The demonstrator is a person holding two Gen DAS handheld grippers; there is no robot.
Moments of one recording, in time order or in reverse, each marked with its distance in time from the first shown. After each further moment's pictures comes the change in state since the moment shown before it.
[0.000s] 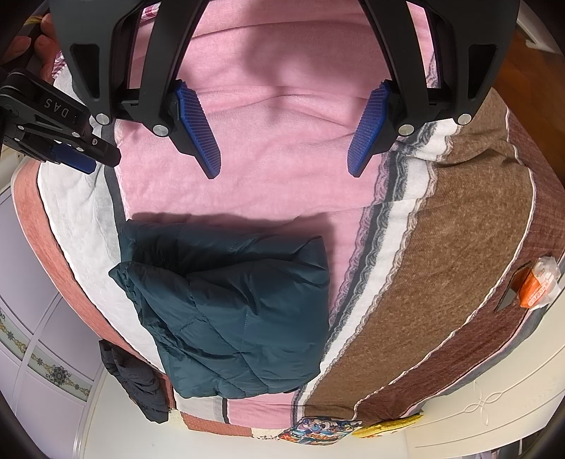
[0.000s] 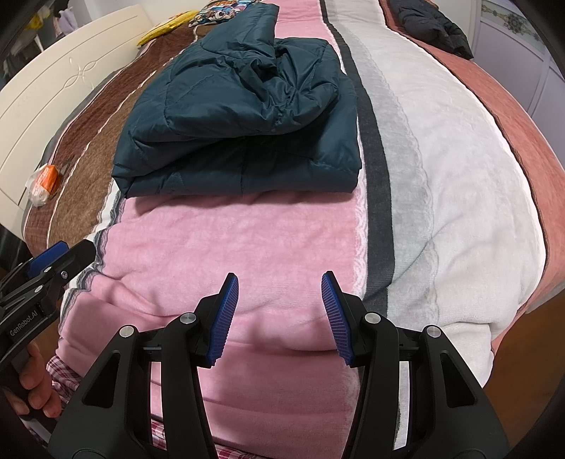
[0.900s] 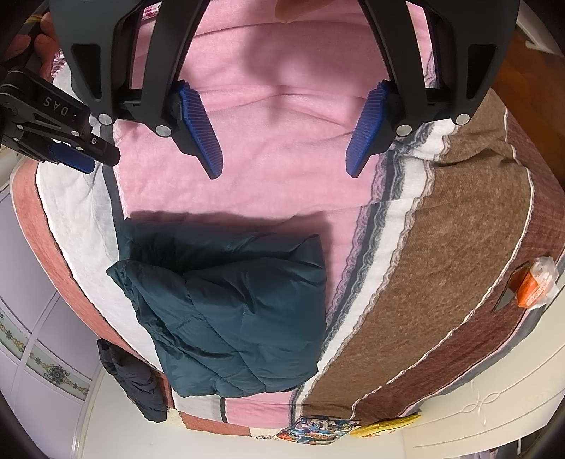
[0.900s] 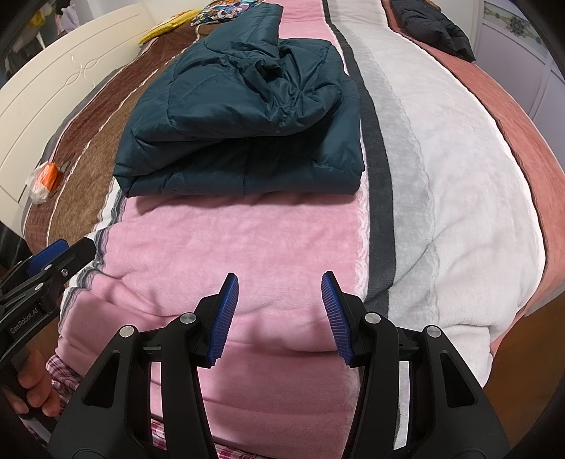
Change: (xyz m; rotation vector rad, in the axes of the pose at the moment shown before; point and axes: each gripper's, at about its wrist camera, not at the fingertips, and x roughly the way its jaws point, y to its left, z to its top) left arm -0.001 0.001 0.000 -0.008 -0.006 0.005; right arm -0.001 0.001 -0.002 -0.005 0.001 -0.001
